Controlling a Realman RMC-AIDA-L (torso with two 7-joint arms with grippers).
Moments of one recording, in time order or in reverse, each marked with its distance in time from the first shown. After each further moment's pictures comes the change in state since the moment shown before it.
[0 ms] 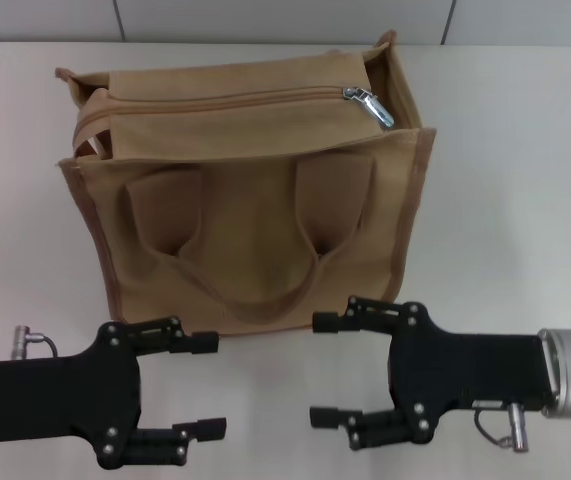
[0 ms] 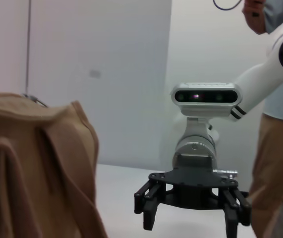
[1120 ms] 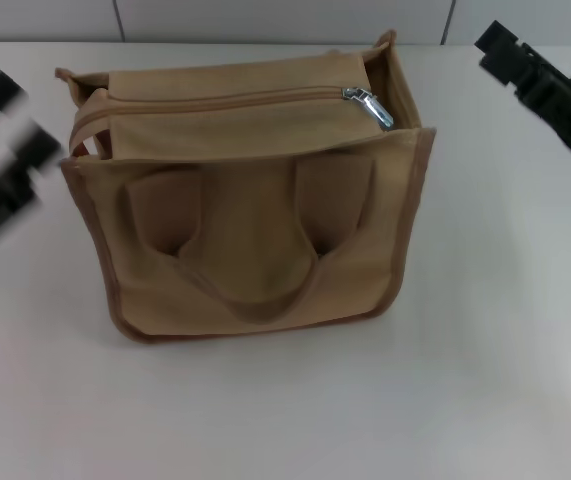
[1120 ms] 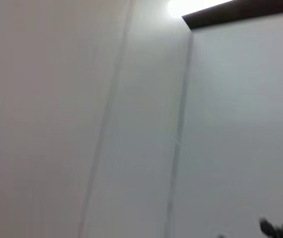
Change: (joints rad) left arm 0.096 0.018 -0.019 -0.070 -0.669 0.054 -0.161; right arm -0.008 -0.004 0.402 0.003 0.302 -0.172 0.553
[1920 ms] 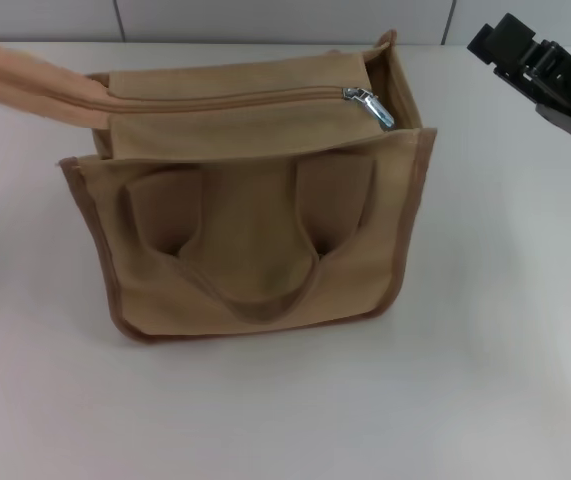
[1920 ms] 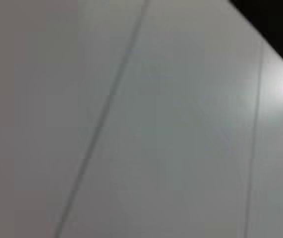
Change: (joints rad) left arm -0.122 -0.034 -0.305 -0.137 -0.135 -0.150 -0.019; right arm 0.008 -0.006 0.002 -0.027 0.000 0.060 0.280
